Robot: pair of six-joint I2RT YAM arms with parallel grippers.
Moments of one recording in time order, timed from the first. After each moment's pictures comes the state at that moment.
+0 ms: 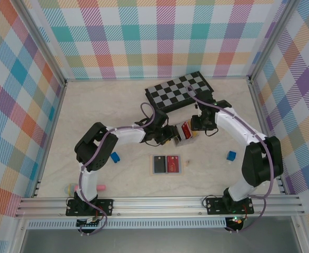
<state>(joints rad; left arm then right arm) -0.74 2.00 1.24 -0.09 0.27 -1.13 0.37 1.61 1.27 -0.90 0.05 0.27</state>
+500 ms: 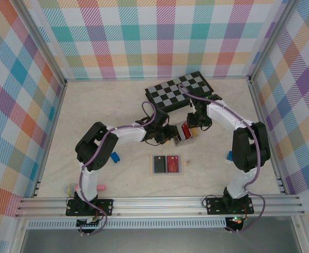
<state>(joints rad) -0.74 2.01 1.27 -0.14 0.27 -1.10 0.37 1.80 1.39 -0.92 0.08 0.21</state>
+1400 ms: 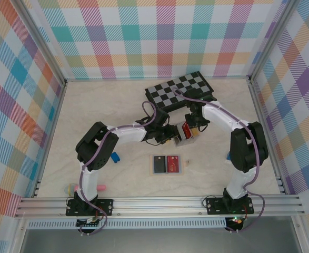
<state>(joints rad) -0.74 2.02 1.27 -0.14 0.27 -1.10 0.42 1.80 1.40 -0.92 0.21 0.18</state>
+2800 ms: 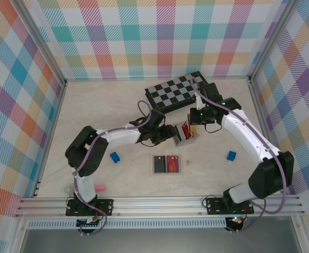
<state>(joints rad) -0.74 1.82 1.16 -0.19 0.24 -1.05 0.39 1.43 1.32 -0.92 -0.15 0.32</state>
